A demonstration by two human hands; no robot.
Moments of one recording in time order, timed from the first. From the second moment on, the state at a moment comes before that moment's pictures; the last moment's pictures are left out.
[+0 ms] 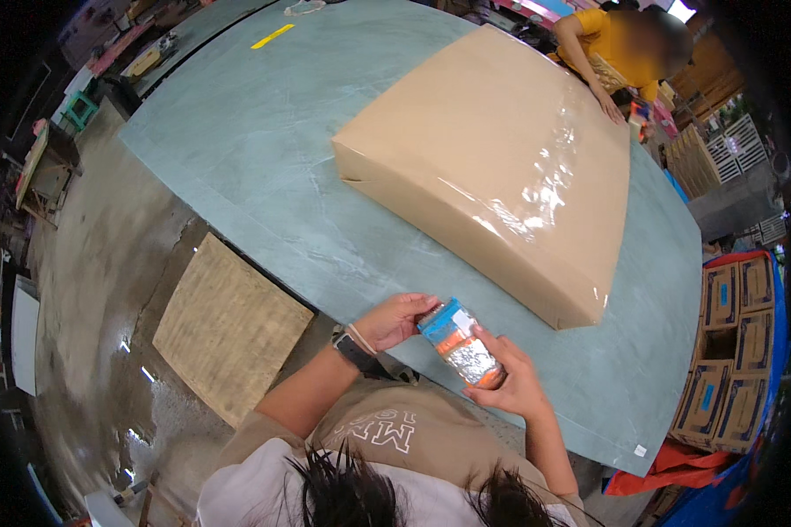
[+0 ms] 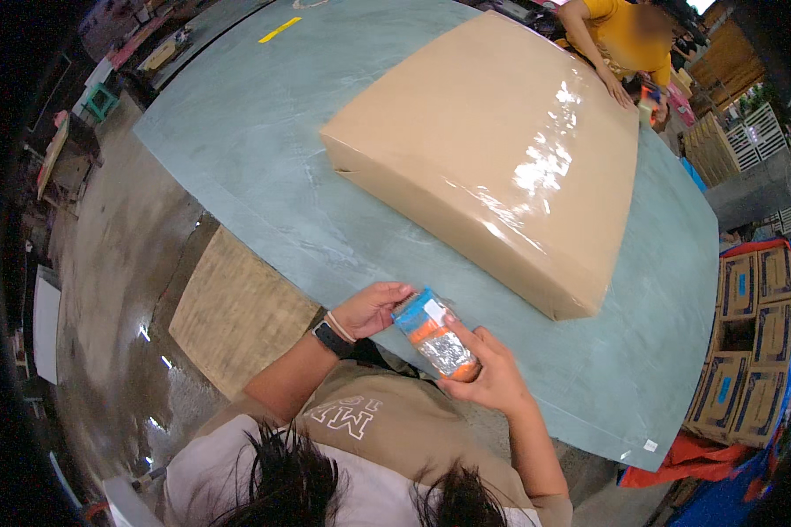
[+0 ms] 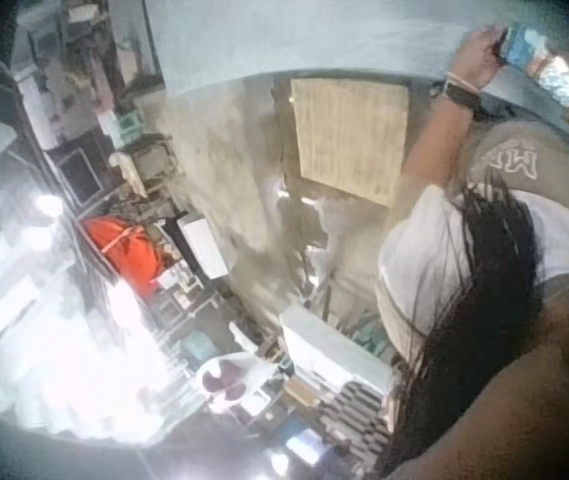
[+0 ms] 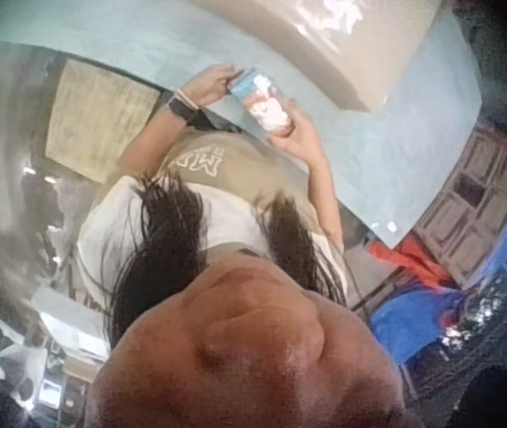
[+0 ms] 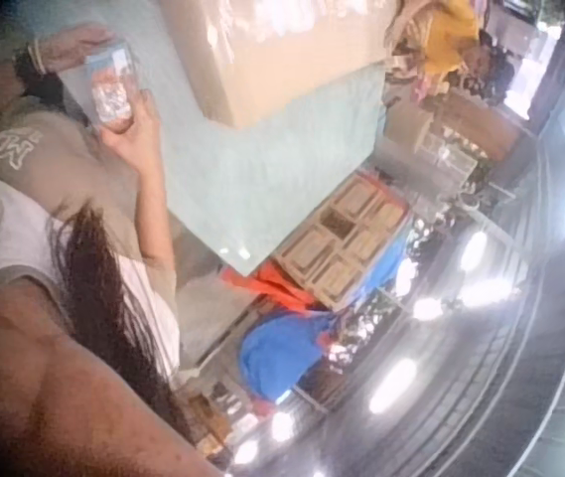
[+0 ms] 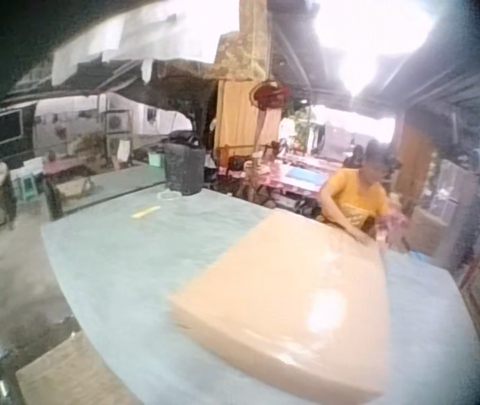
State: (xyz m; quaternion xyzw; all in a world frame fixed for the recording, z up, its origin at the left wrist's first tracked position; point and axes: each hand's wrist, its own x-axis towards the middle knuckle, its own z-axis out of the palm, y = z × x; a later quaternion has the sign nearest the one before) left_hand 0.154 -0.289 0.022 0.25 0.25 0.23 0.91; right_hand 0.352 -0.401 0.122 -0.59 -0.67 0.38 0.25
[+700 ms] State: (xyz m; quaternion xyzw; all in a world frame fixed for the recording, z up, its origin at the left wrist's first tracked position) left_hand 0.047 0.008 -0.043 0.47 0.32 0.61 0.55; right_hand 0.205 -0.318 0.121 -0.73 -0.66 0.14 0.12
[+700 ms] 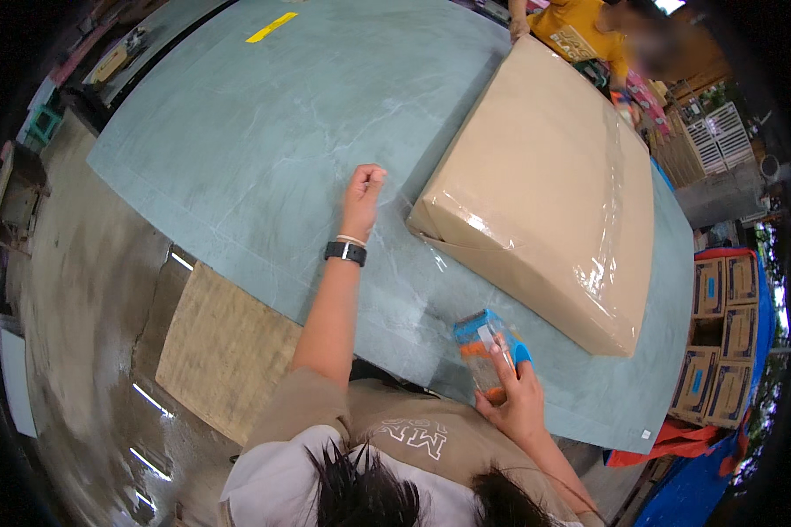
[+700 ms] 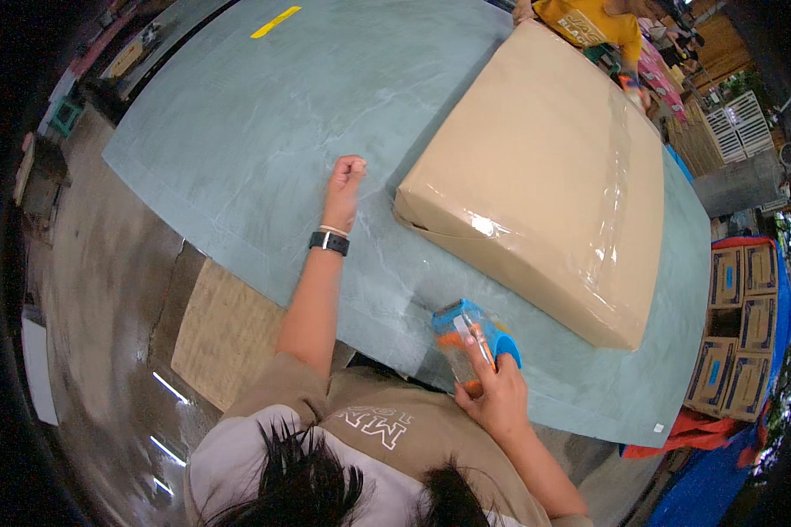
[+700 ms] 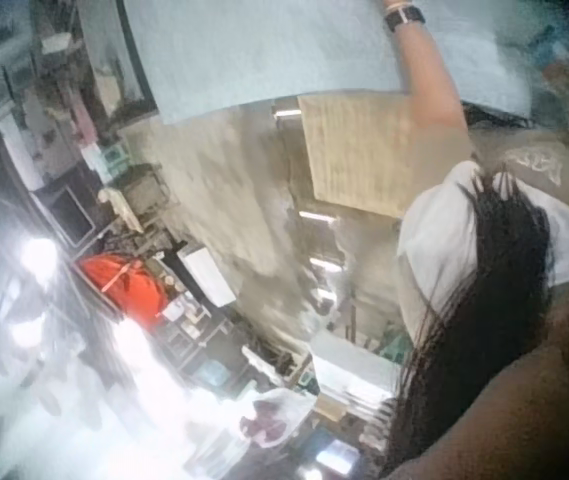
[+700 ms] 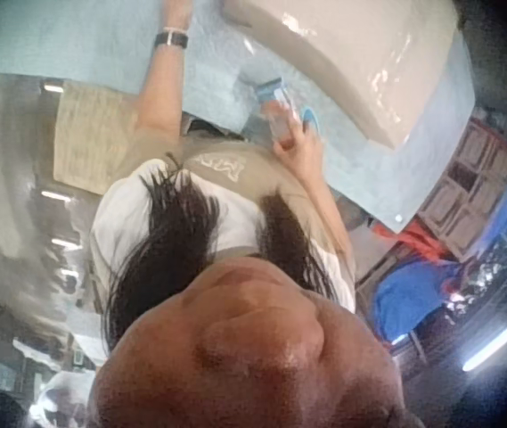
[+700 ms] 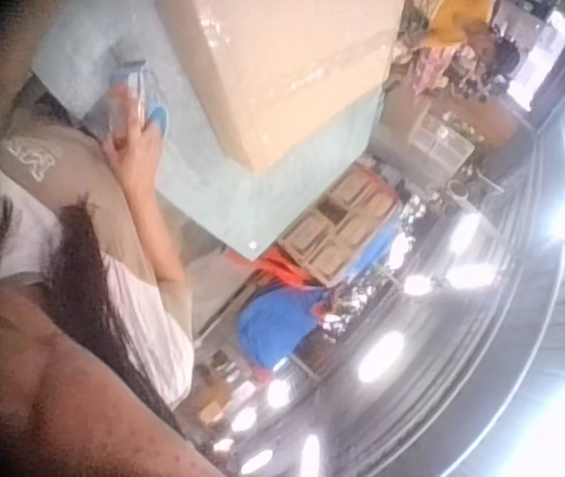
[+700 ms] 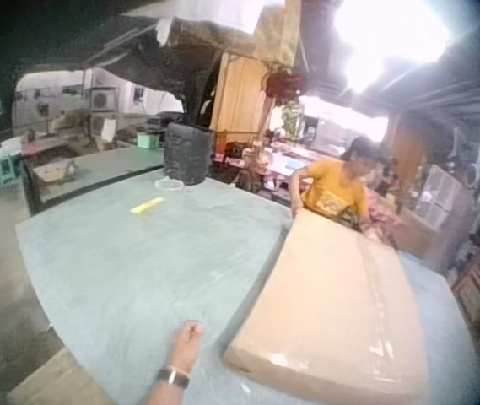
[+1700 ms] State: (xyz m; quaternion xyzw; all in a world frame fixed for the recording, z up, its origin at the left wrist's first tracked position) left_hand 0.118 -0.050 0.011 0.40 0.49 0.68 0.38; right_hand 0.535 -0.587 0.125 -0.81 -0.59 -0.04 -0.03
